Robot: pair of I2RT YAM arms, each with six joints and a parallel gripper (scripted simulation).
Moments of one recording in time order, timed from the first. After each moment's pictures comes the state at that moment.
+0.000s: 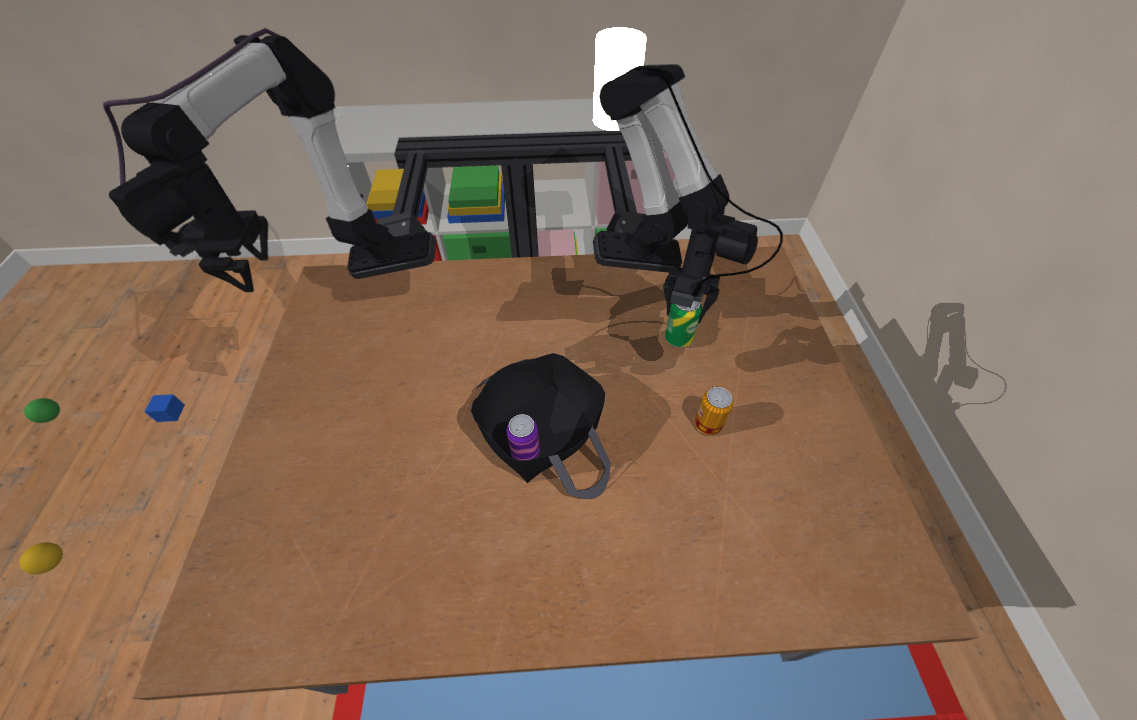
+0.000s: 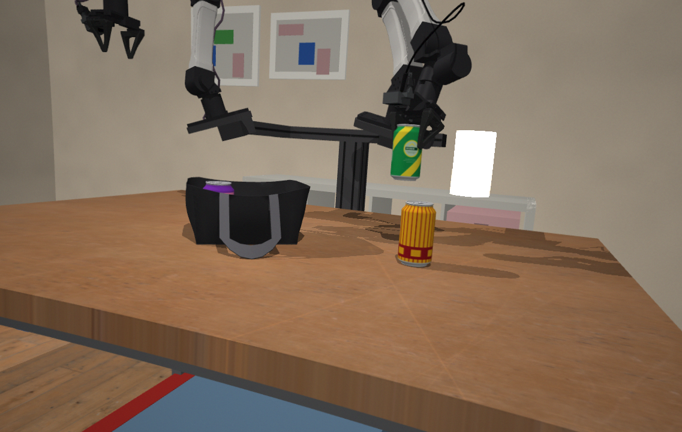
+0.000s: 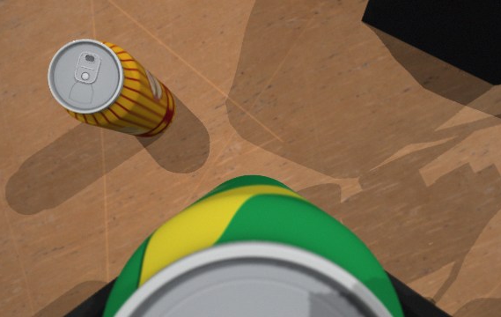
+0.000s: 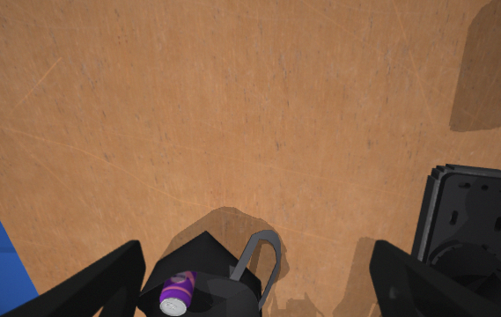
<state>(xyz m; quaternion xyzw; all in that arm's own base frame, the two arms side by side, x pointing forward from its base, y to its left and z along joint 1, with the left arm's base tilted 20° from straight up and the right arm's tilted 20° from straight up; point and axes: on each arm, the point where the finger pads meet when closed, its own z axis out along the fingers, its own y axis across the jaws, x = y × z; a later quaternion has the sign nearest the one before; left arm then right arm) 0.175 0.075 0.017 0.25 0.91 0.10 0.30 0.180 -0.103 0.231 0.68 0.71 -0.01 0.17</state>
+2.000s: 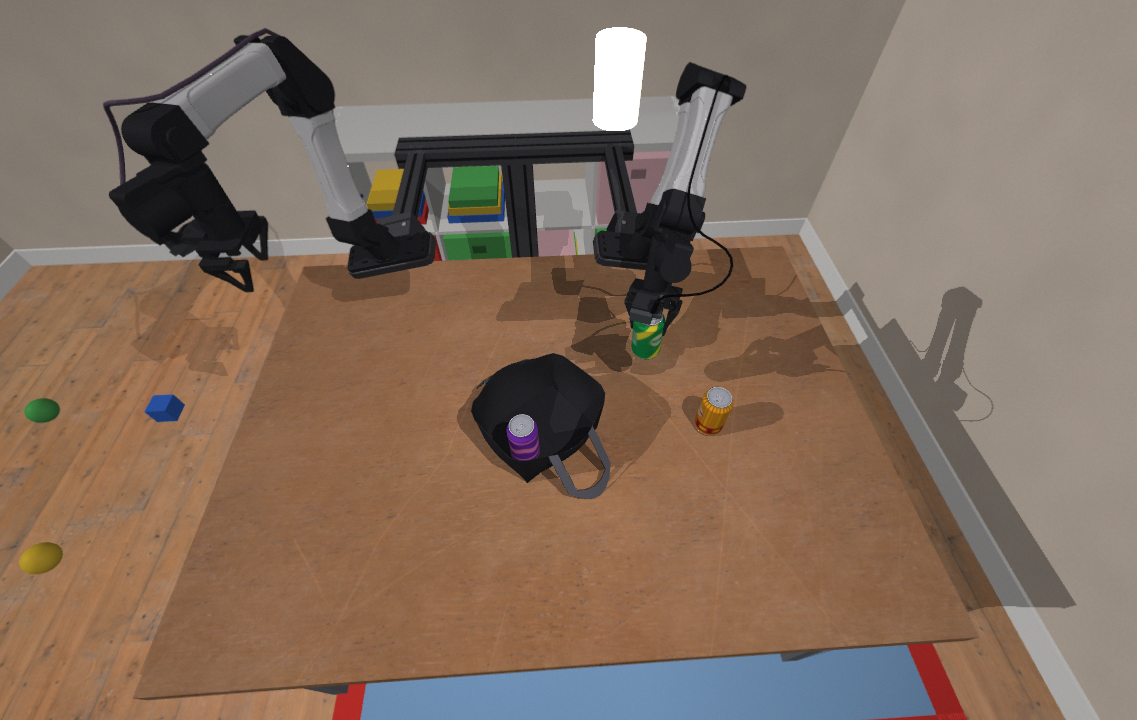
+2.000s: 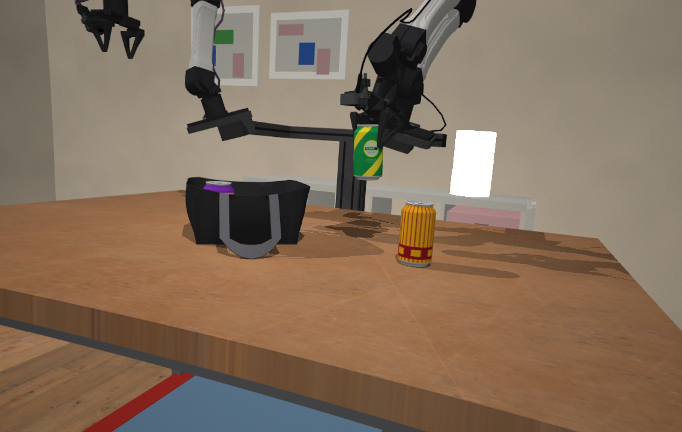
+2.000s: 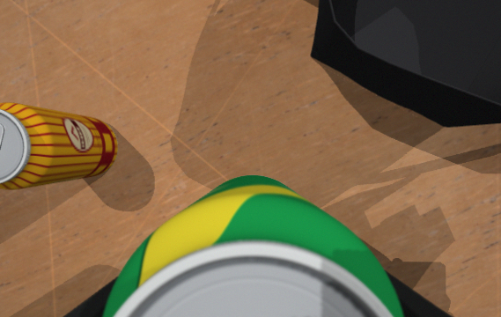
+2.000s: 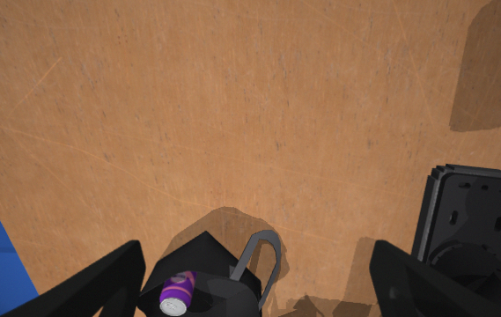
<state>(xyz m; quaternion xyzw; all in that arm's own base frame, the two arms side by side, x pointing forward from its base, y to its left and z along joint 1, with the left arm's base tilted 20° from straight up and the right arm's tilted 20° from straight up) 0.203 -0.006 -0.002 0.24 0.92 0.12 0.28 0.180 -0.103 0.231 0.68 0.71 -0.01 0.17</state>
